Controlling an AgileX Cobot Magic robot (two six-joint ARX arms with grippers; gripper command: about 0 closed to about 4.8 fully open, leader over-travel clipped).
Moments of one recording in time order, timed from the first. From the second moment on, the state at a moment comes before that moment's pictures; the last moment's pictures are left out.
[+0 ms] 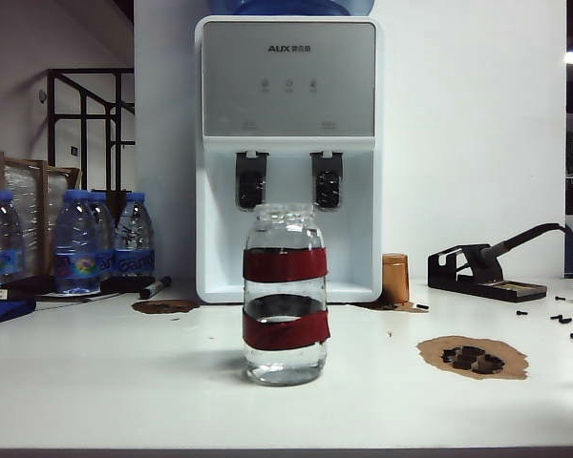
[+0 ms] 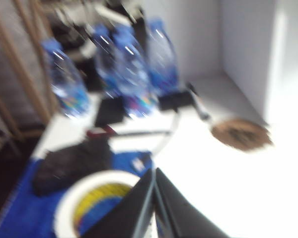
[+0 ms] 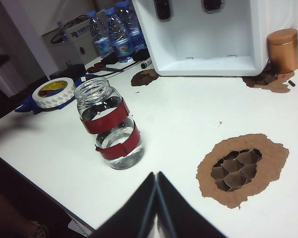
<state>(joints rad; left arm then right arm) -0.07 0.76 0.22 0.37 -0.10 0.12 0.05 0.00 0.05 -0.30 -0.63 0.13</state>
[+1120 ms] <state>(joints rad) 0.02 0.00 0.01 -0.13 0.12 0.16 0.05 0.00 0.05 -0.30 -0.63 0.13</state>
